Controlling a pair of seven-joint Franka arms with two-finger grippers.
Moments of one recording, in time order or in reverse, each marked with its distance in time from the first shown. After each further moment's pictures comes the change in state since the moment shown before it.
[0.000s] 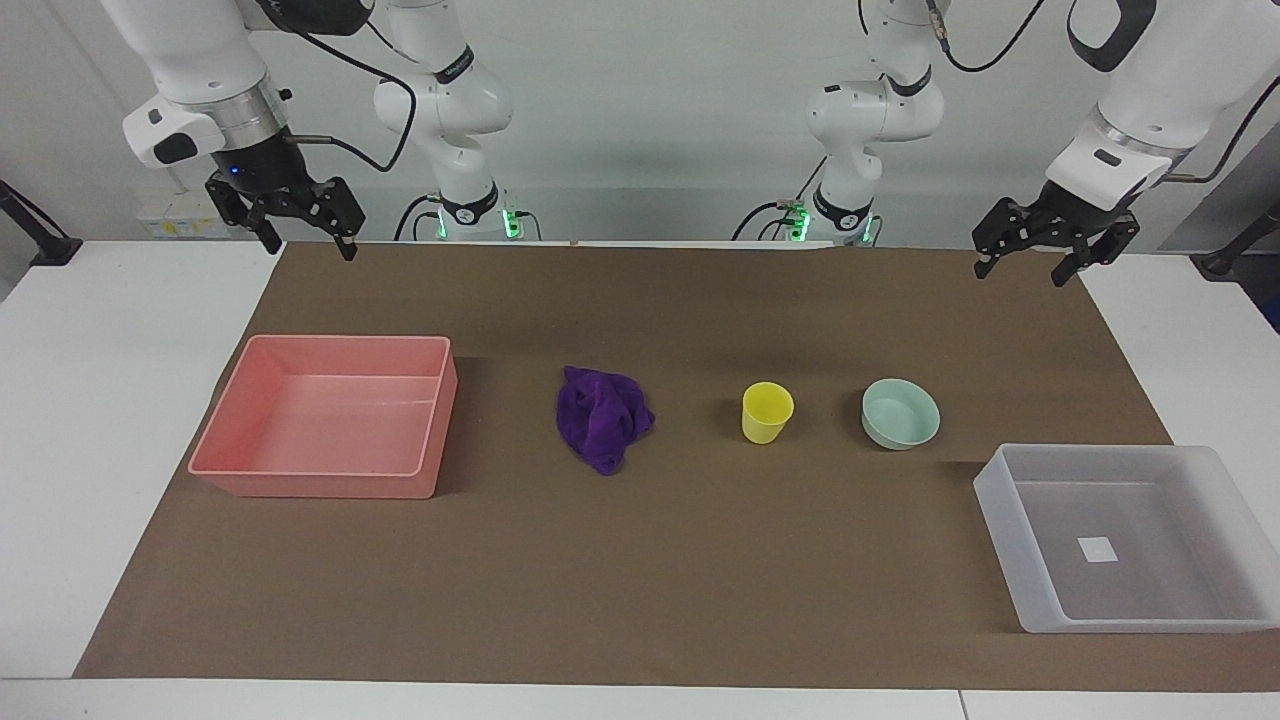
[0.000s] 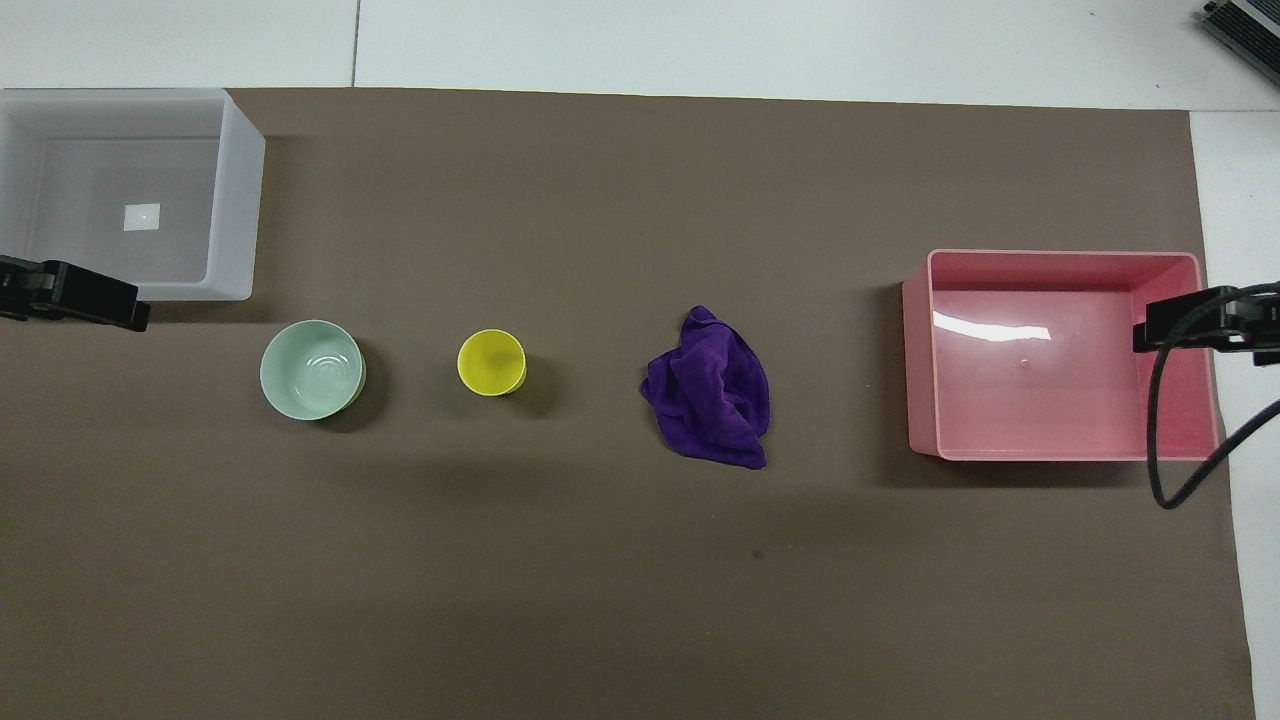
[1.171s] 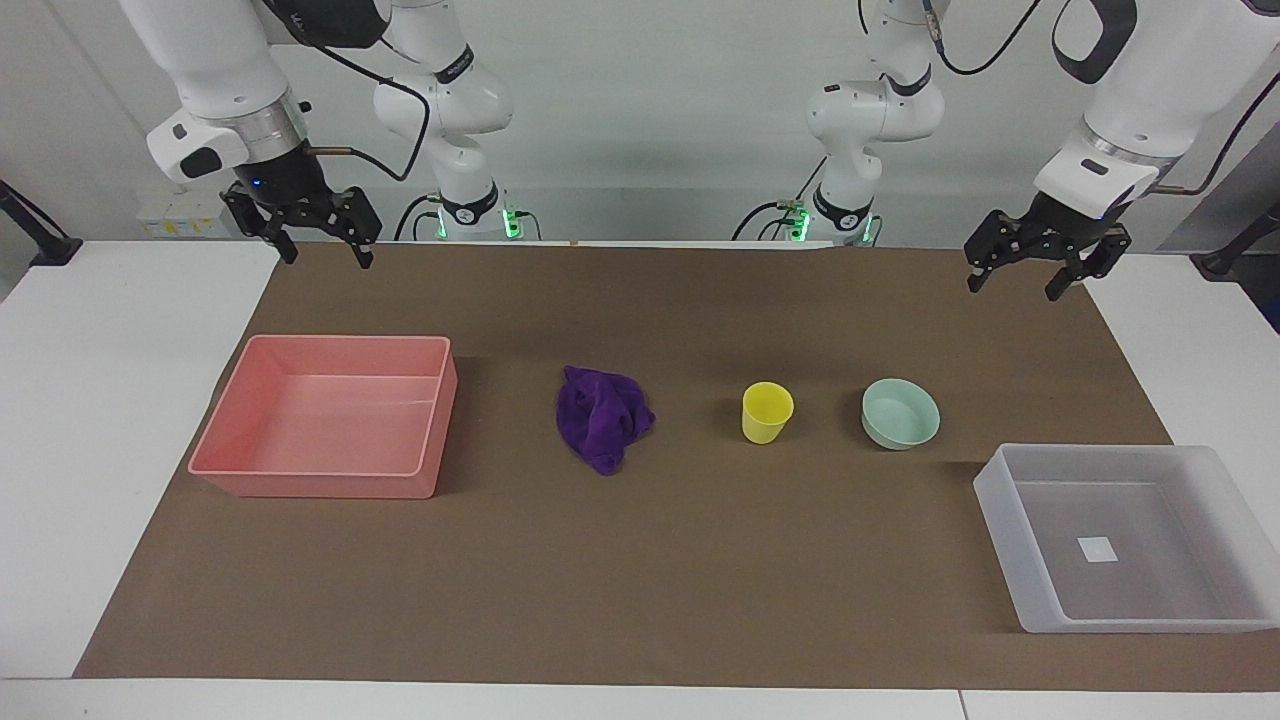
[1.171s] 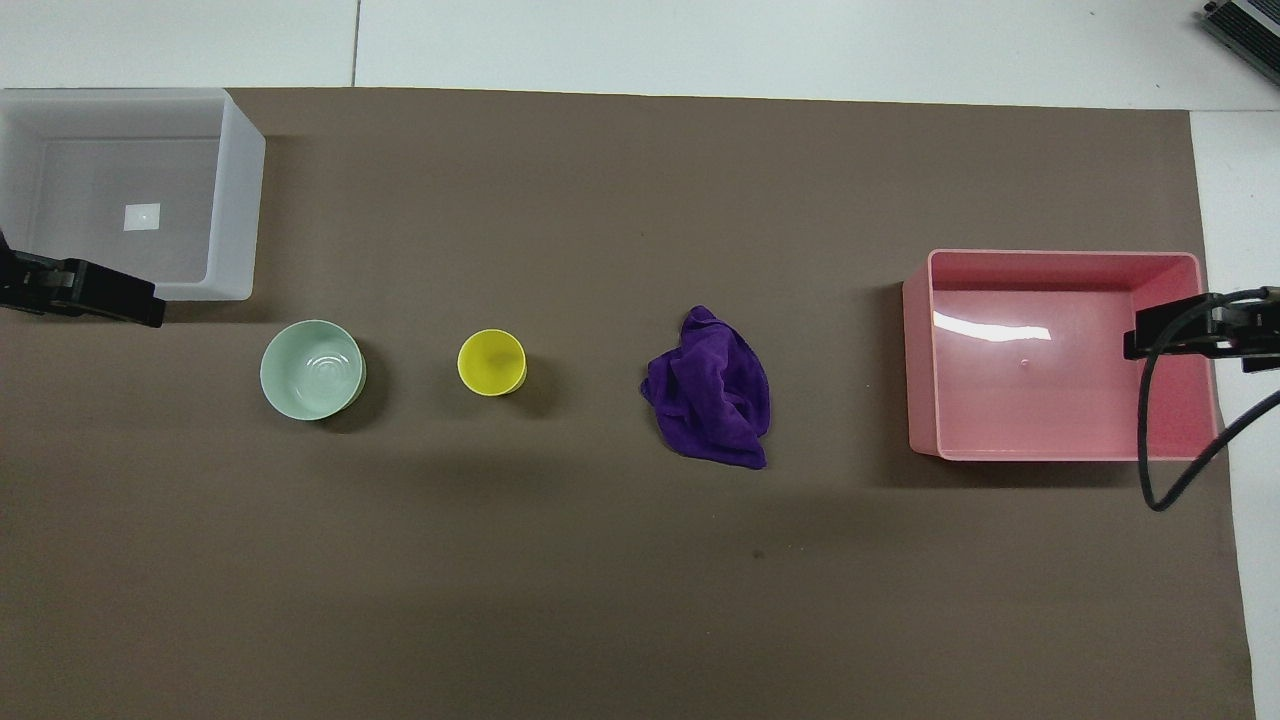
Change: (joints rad) left arm -0.008 -0.008 -0.008 -0.064 0.000 0.107 0.000; right arm 0.052 -0.001 0.004 -0.042 0.000 0.054 0.011
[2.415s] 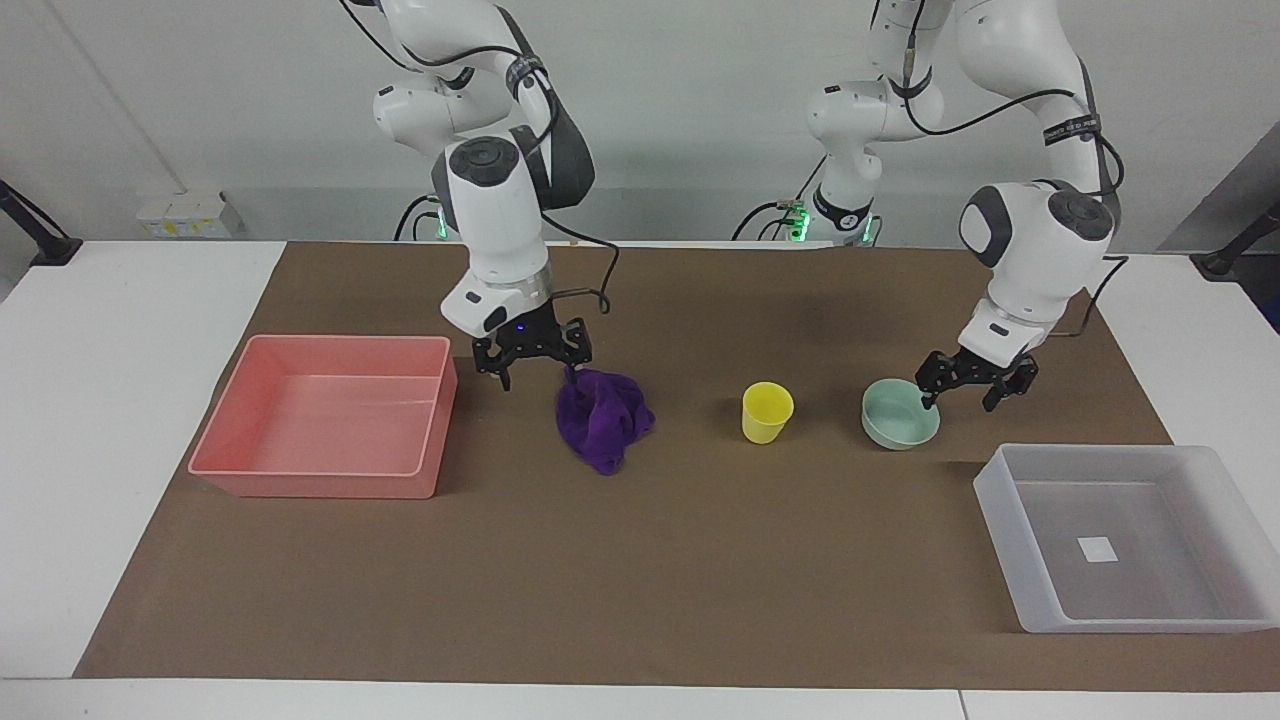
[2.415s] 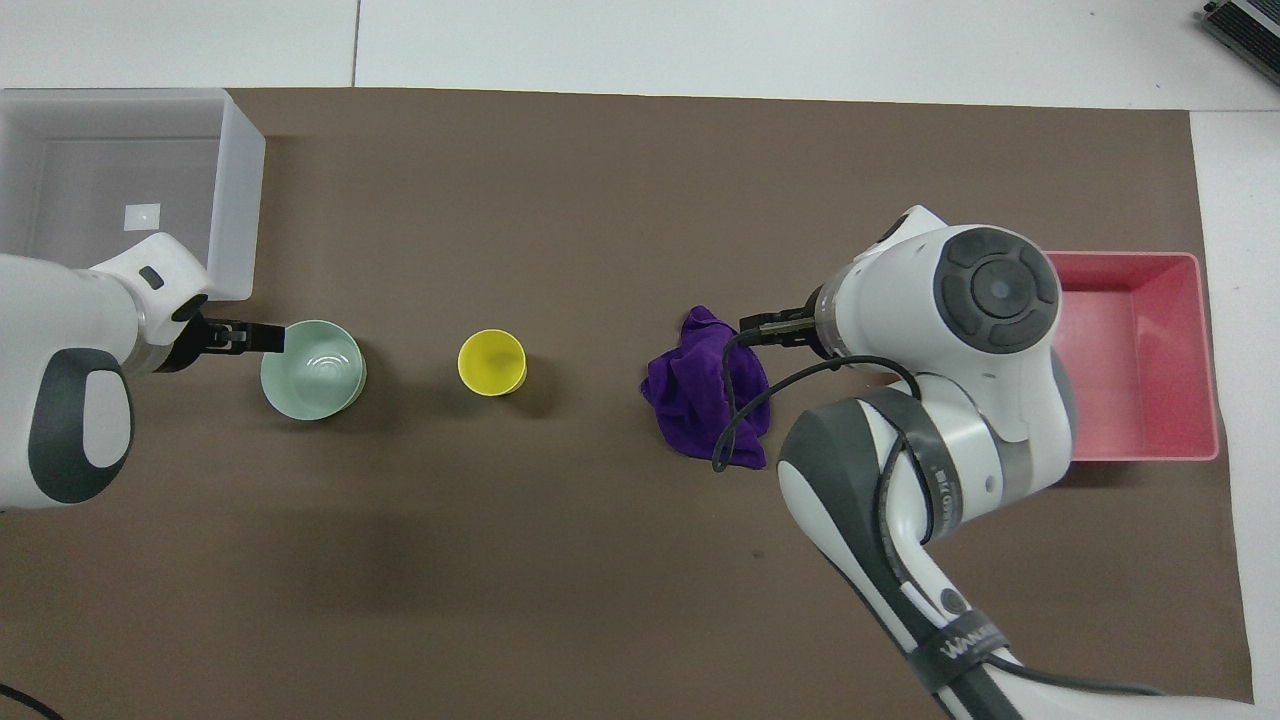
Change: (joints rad) left arm 0.032 0.054 0.016 -0.606 0.000 0.738 0.000; right arm 0.359 0.225 0.010 -0.290 0.017 0.644 0.181
